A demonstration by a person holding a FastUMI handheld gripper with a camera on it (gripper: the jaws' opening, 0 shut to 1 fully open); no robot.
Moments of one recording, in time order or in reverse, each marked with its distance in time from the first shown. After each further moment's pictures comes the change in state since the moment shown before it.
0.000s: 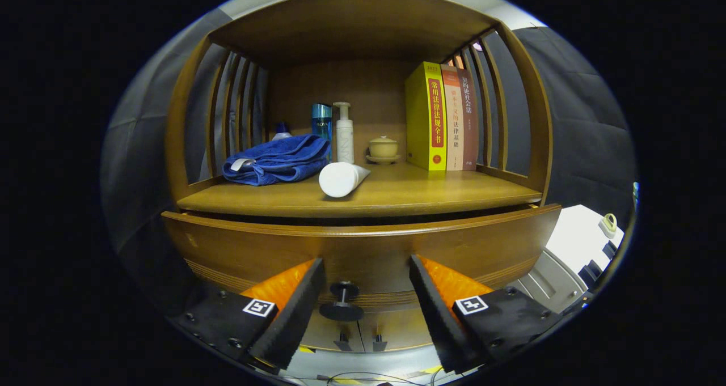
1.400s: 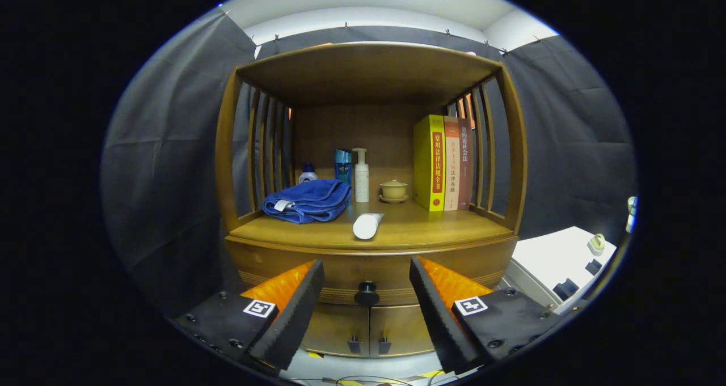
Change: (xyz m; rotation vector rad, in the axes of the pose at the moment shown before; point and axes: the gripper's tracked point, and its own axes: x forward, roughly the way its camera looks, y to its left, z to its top) arm -0.125 0.018 0.065 -0.023 -0.136 0.051
